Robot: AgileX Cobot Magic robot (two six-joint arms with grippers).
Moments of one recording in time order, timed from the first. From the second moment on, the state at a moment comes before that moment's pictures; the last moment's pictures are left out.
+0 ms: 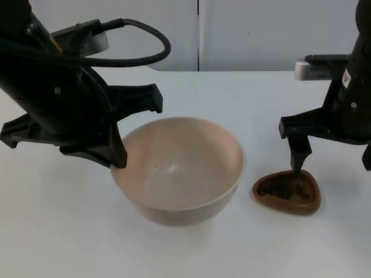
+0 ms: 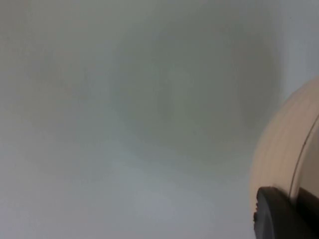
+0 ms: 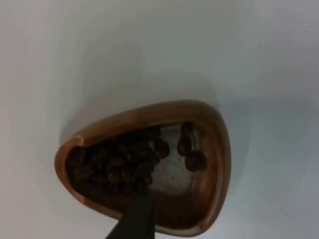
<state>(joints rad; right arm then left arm) 0.48 1.93 -1.20 -0.15 0.77 0.54 -0.45 1.58 -0.90 -0.31 0.64 -0.24</state>
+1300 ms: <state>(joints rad) 0.48 2.09 -1.20 -0.15 0.65 0.54 -0.45 1.58 -0.90 -0.32 0.63 -0.24</state>
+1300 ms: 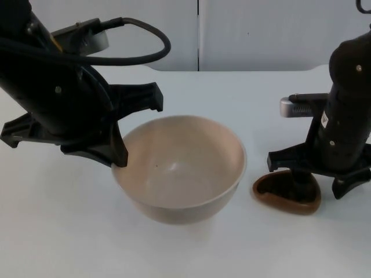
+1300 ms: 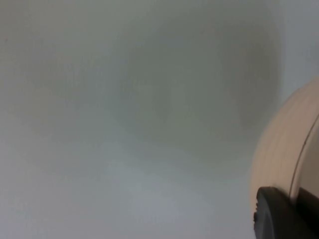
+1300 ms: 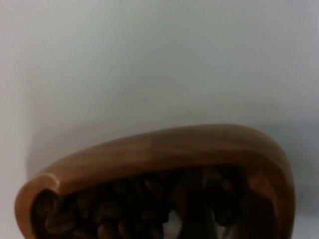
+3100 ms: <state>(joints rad) 0.48 1.71 -1.42 -0.18 0.99 0.31 -0.45 1.58 -0.90 -0.32 0.62 -0.24</state>
